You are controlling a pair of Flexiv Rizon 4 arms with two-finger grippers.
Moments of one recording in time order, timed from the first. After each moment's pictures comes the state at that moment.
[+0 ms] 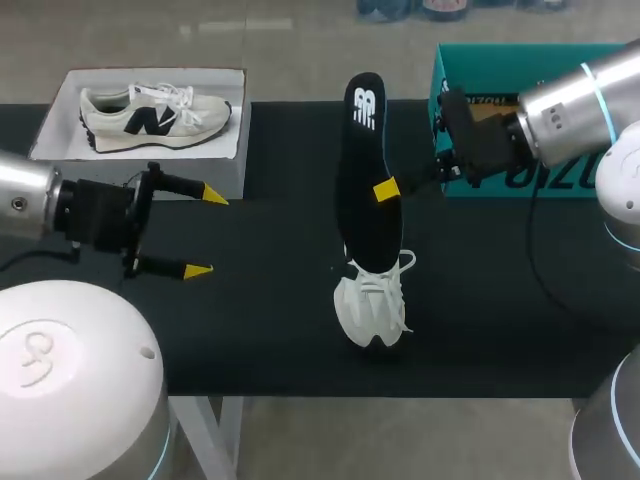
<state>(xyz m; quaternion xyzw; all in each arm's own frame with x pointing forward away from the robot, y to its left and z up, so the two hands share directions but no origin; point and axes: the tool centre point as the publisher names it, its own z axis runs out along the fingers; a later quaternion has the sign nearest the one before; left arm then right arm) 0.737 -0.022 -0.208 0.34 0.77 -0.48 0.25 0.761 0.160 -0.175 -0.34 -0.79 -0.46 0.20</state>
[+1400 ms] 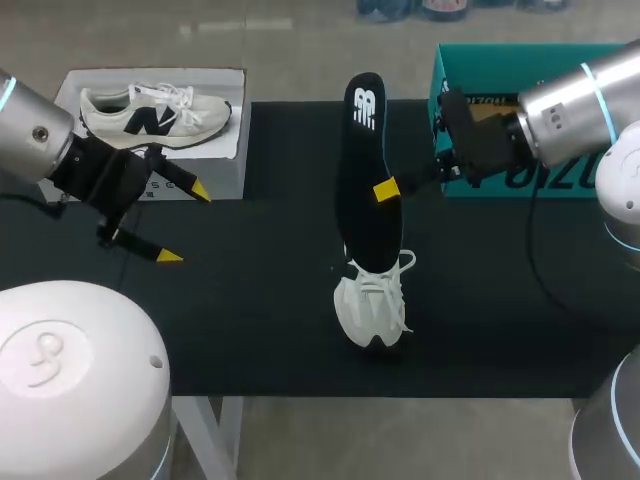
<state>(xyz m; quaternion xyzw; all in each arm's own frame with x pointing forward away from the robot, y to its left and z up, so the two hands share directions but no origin) 0.765 0.022 -0.238 0.25 0.89 -0.36 0.11 0.760 0.160 -0.175 -0.34 -0.79 -0.46 0.20</state>
